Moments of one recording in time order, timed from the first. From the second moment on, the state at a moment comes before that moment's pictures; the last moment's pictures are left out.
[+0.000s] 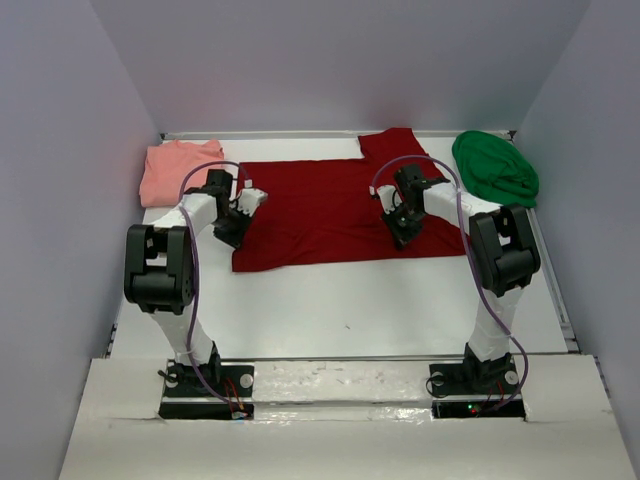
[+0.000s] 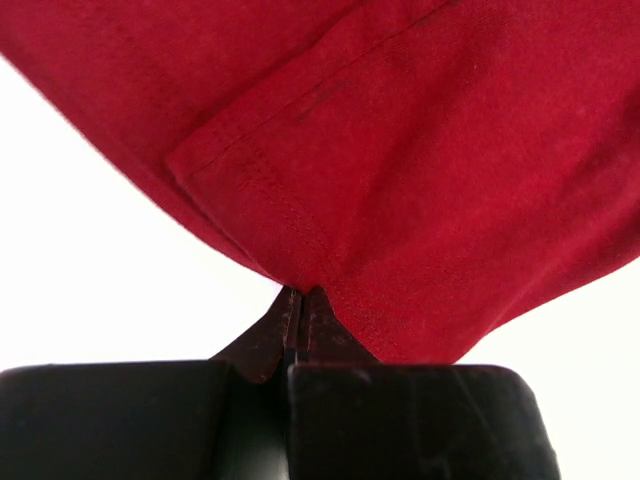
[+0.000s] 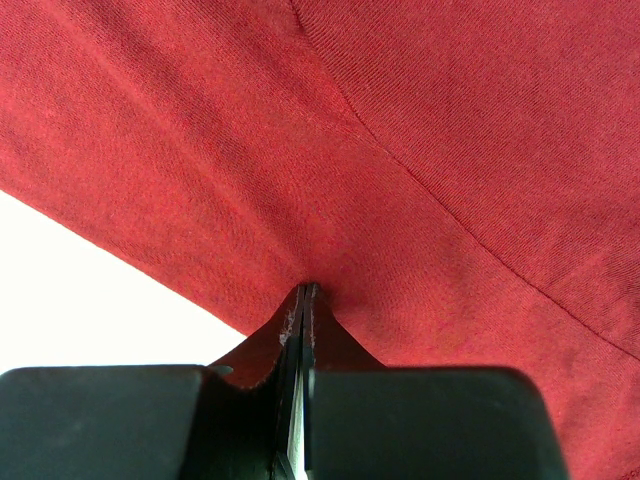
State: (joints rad) left arm -0.08 1.79 1.16 -0.65 0.22 0.46; right arm 0.31 1.97 1.38 -0.73 -0.18 -0.33
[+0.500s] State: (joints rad) left arm -0.09 1.74 1.18 -0.69 0.13 0.50; right arm 0.31 1.97 1.38 -0.73 -0.18 -0.33
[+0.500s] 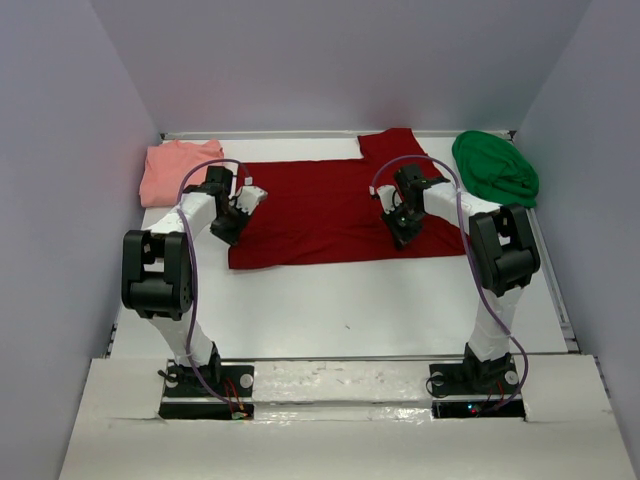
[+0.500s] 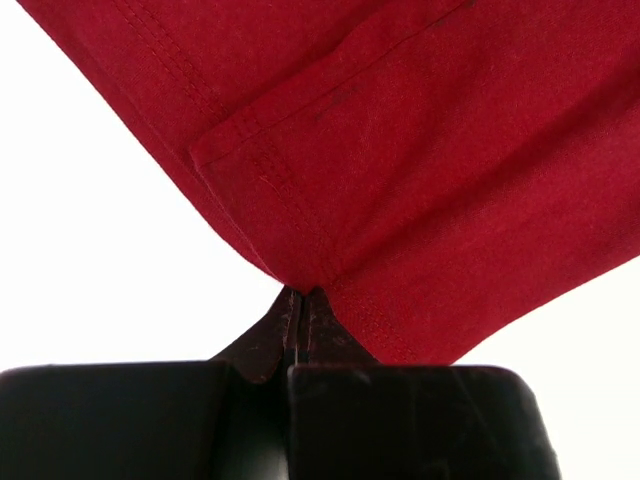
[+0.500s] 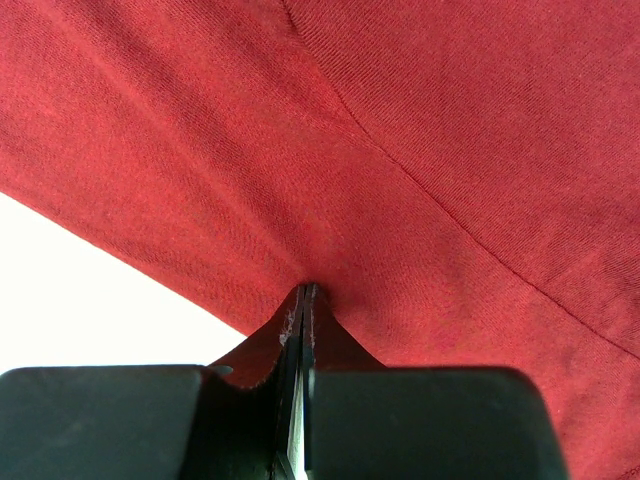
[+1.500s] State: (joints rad) left arm -0.11 1.74 1.26 -0.72 0.05 0.55; right arm 0.31 1.97 1.38 -0.73 -0.18 -0.33
